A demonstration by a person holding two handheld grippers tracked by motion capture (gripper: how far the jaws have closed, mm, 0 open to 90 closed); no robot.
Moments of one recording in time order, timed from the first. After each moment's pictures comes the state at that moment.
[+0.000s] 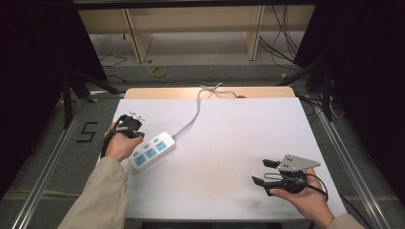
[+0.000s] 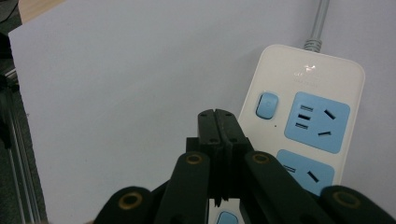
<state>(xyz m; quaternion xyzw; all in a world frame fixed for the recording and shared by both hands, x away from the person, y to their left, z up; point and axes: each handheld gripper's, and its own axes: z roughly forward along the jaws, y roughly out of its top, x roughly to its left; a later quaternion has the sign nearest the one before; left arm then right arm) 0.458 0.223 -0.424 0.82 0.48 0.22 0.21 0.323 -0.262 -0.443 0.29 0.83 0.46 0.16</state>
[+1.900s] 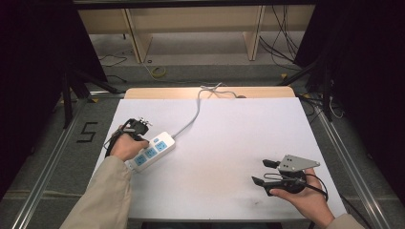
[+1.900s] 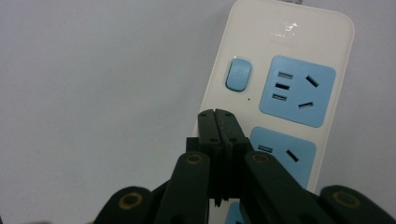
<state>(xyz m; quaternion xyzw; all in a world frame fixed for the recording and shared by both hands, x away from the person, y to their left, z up) 0.463 0.210 -0.440 0.85 0.46 0.16 0.17 0.323 -0.262 -0.444 0.29 0.83 0.45 0.16</state>
